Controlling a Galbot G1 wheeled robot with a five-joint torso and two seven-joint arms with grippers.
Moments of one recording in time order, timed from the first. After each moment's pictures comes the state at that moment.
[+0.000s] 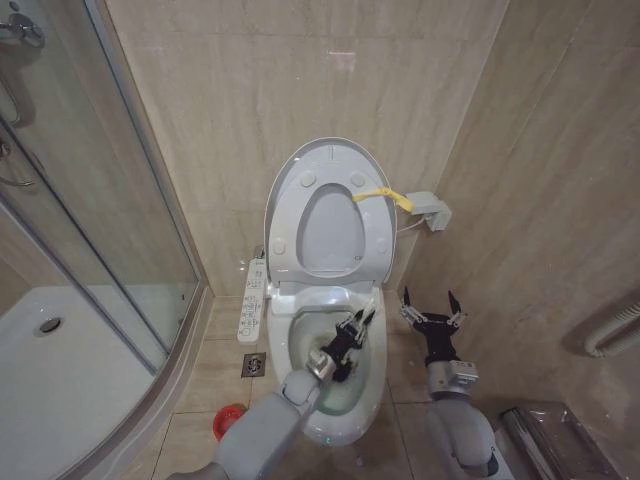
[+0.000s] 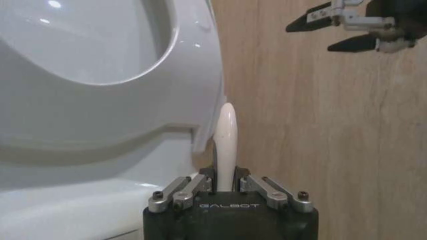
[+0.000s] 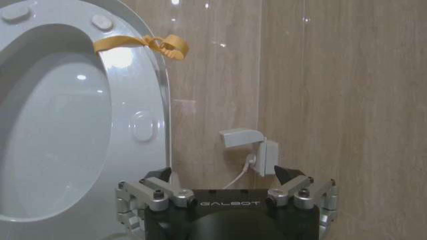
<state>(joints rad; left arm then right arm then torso) 0.64 -1.48 0.35 -0.91 -0.40 -0.63 0.21 -1.35 1.40 0.53 1.96 0.10 0.11 0.27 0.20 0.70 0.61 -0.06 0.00</state>
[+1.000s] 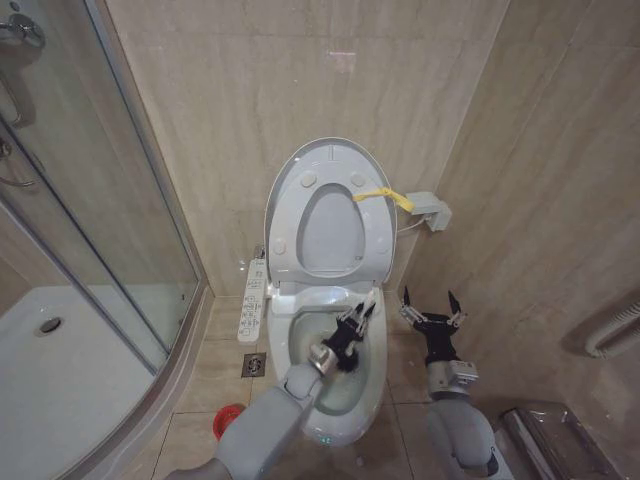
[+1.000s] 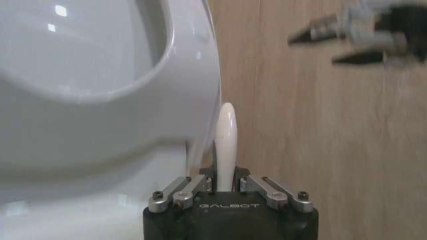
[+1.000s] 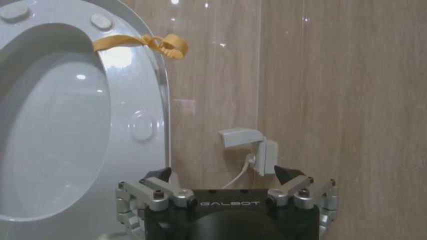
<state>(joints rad) 0.65 -1.51 0.34 -0.93 -0.40 -0.61 0.19 -1.35 1.40 0.53 1.96 0.10 0.11 0.27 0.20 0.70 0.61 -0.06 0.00</state>
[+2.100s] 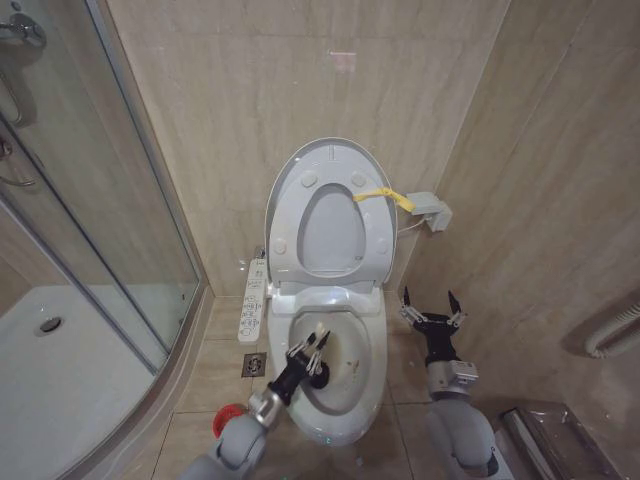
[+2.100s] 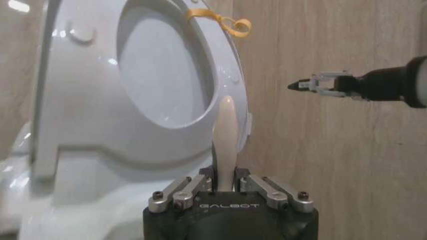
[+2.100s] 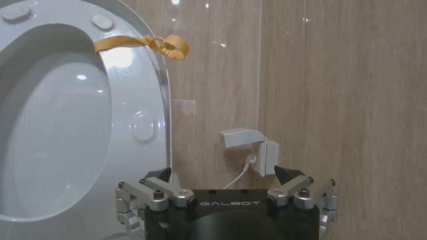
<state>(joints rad) 1.08 -1.18 0.10 -1.47 -0.33 -0.57 0.17 -1.35 1.40 0.53 1.96 0.10 0.11 0.27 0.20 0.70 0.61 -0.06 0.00</state>
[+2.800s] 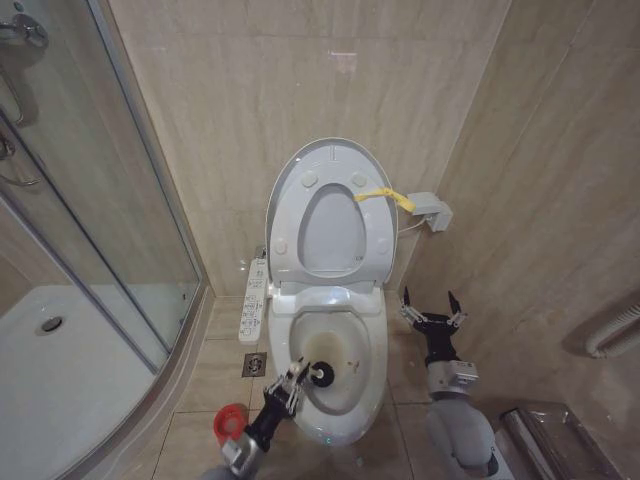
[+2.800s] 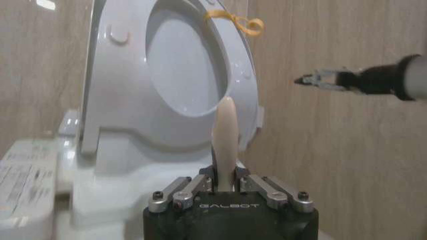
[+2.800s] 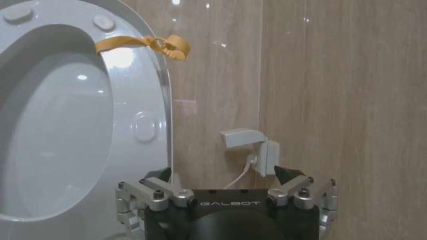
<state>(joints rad) 1.20 -1.17 0.01 -1.51 -0.32 -0.62 0.18 -1.35 1.40 0.53 1.96 0.10 0.11 0.27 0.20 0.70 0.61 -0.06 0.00</state>
